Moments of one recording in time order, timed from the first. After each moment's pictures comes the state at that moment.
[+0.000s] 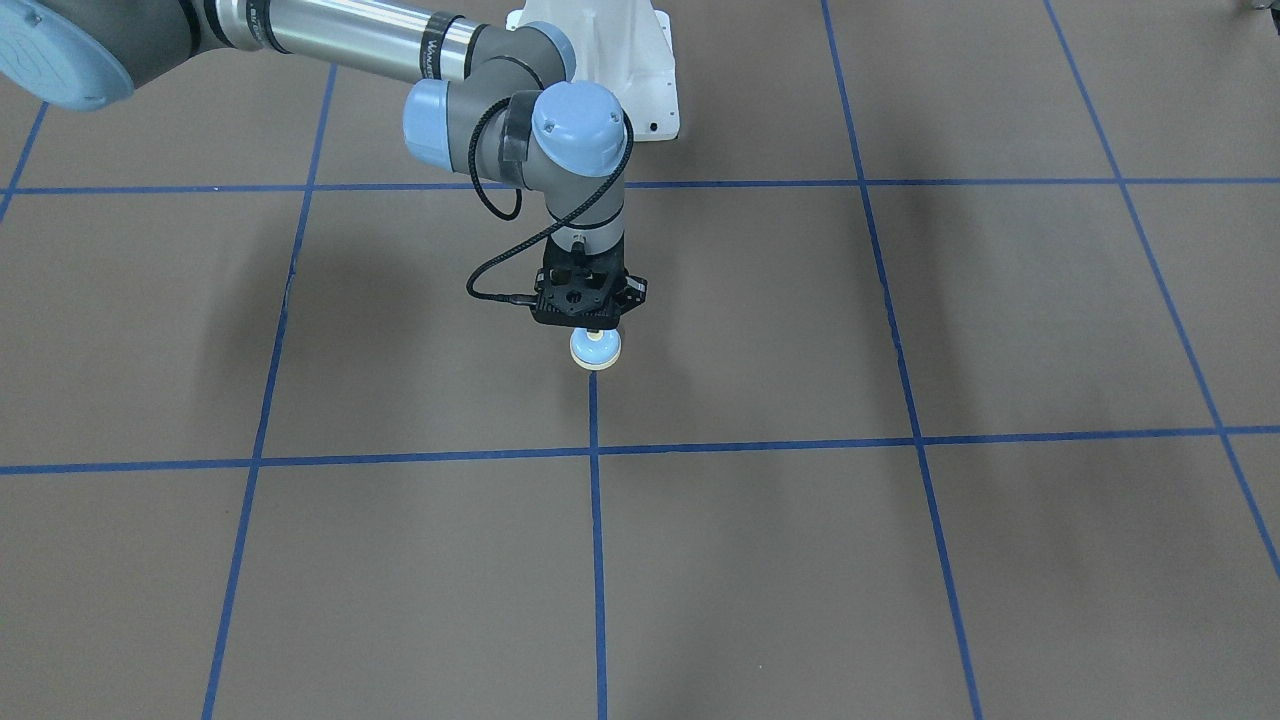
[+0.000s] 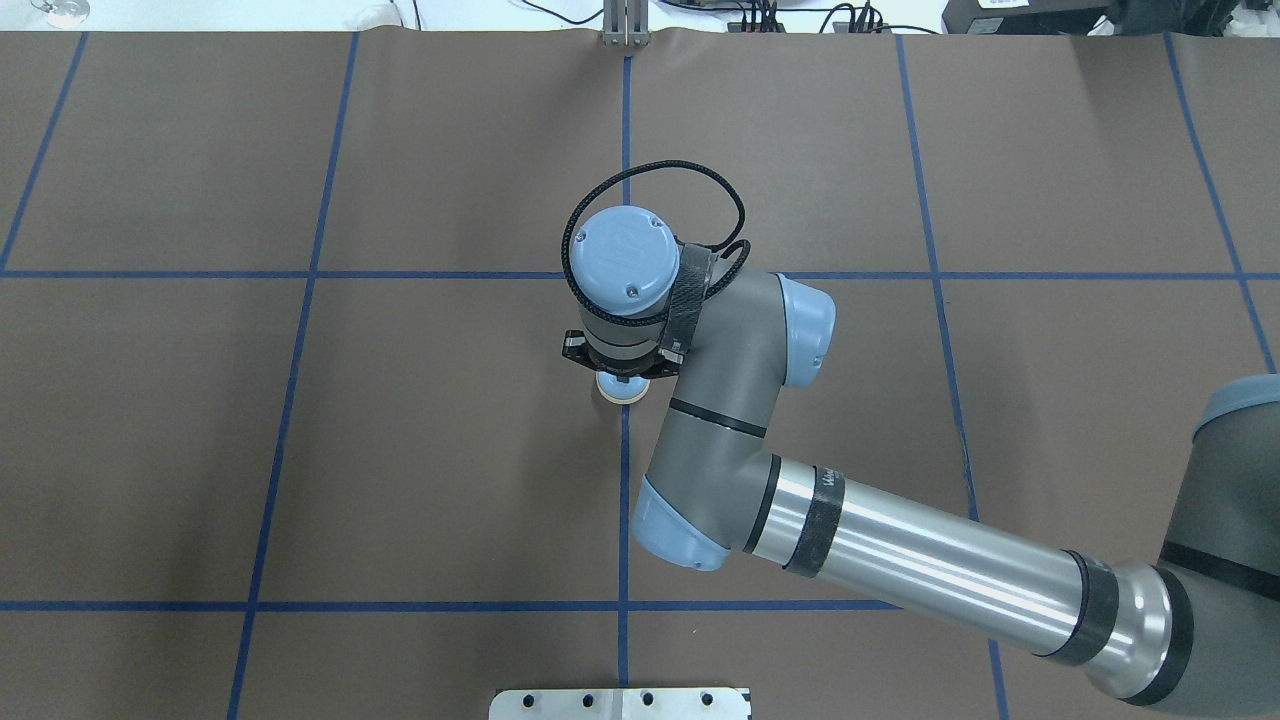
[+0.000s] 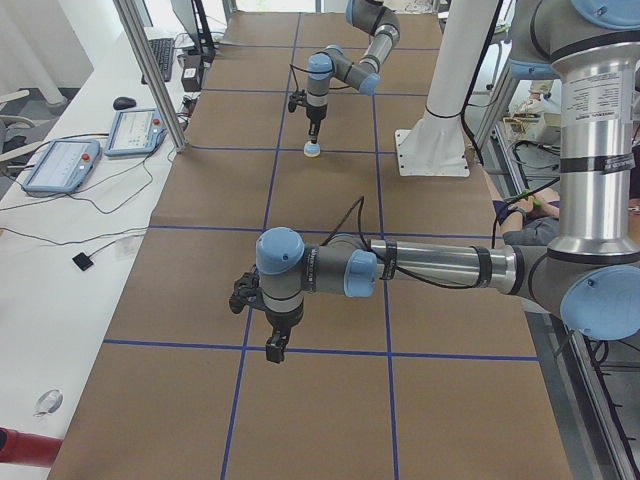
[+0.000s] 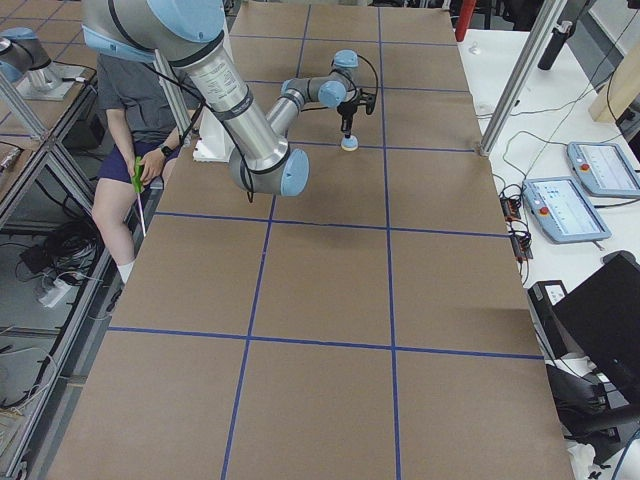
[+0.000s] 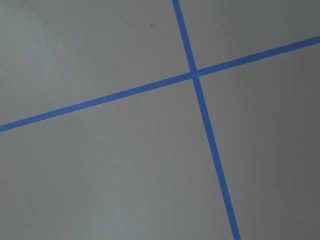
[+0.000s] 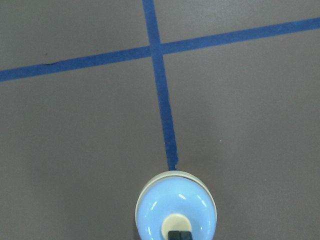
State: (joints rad) left arm -1.54 -1.48 -1.71 -1.60 -2.23 0.18; right arm 0.48 -0.70 1.42 -1.53 1.82 1.39
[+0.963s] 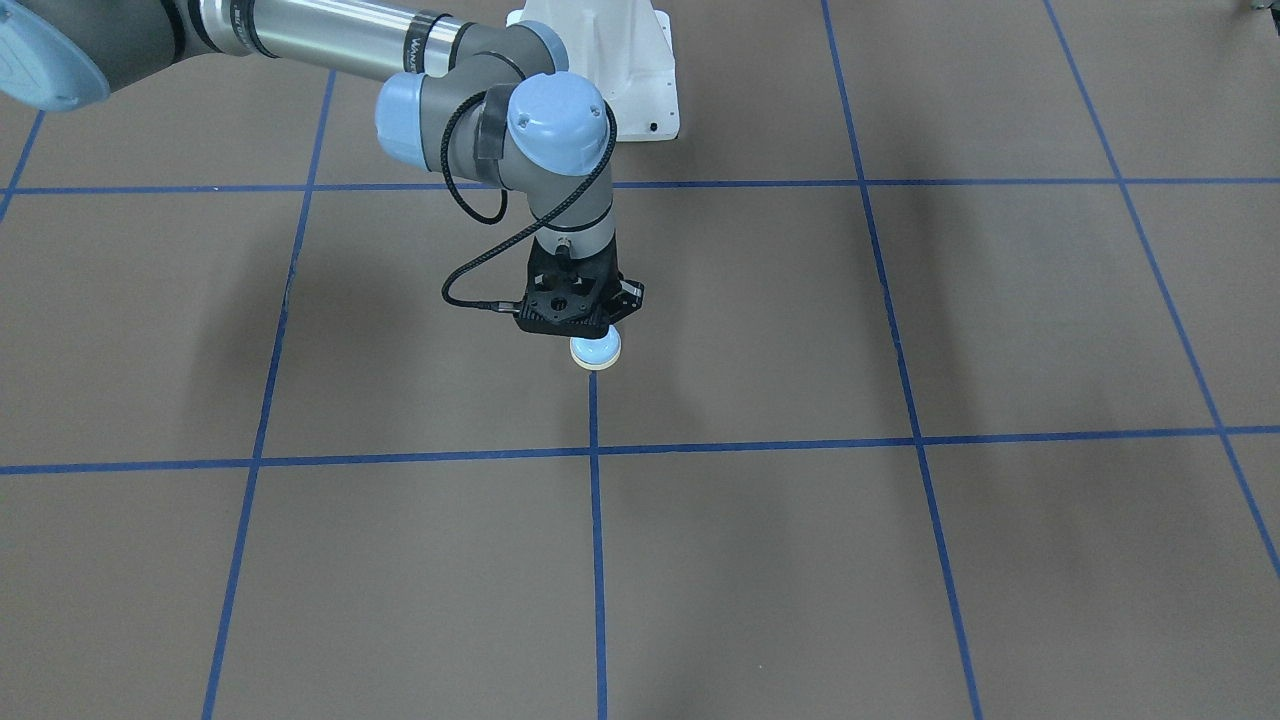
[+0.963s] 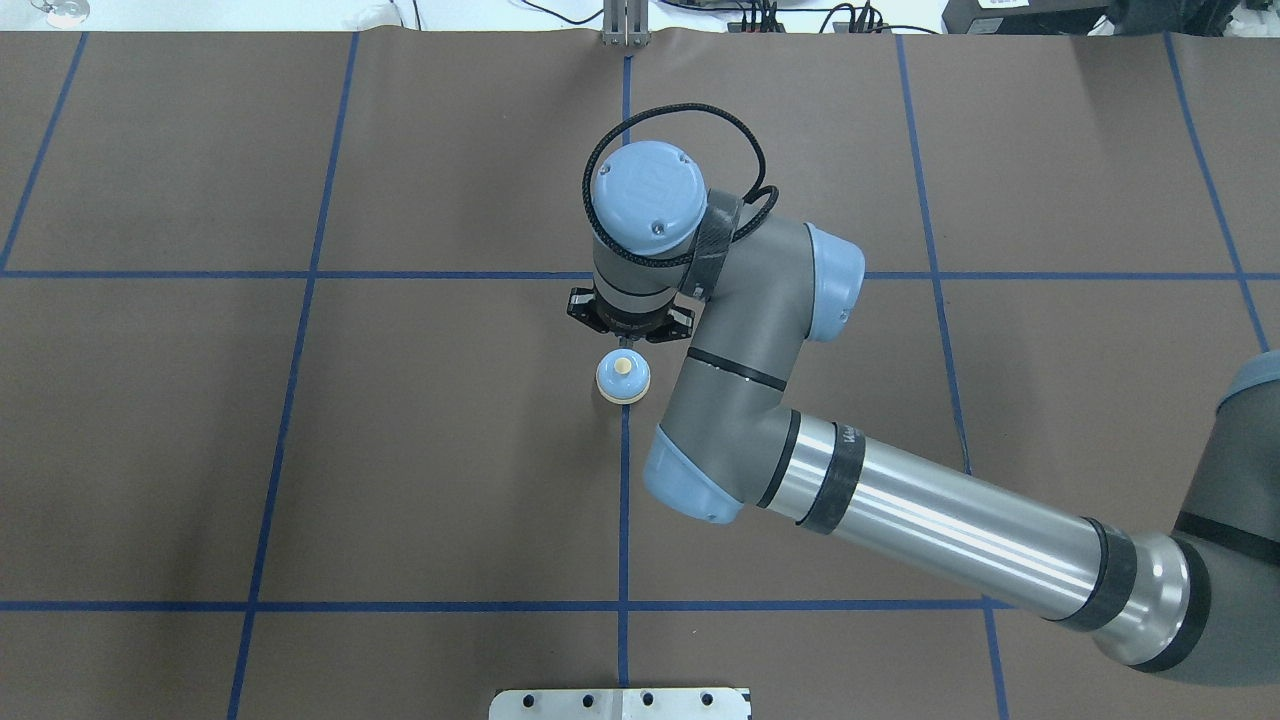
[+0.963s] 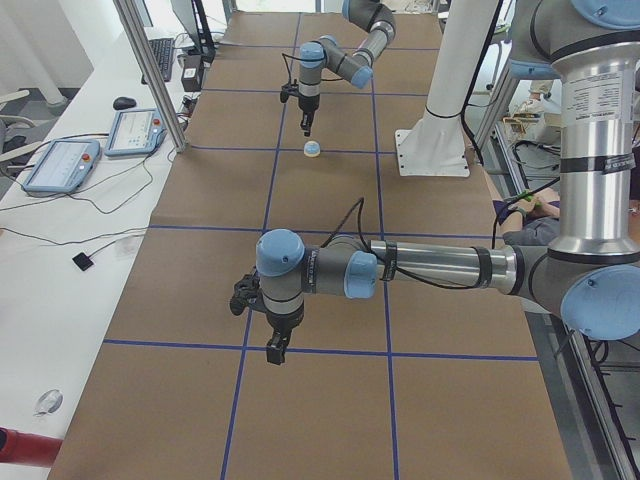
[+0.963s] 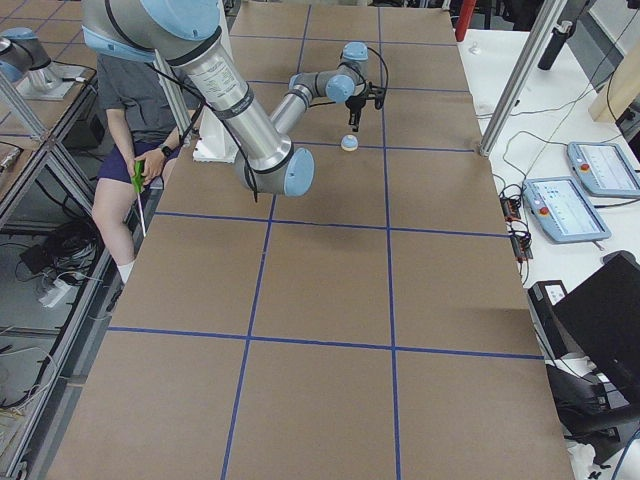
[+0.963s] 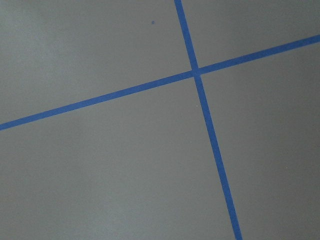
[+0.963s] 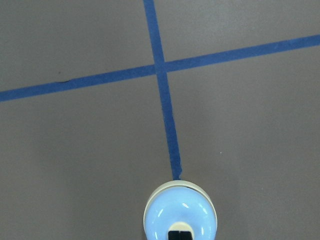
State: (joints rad) left arm -1.54 -1.48 -1.71 -1.60 -2.23 0.18; right arm 0.56 -0.70 1.45 -1.54 1.89 1.39
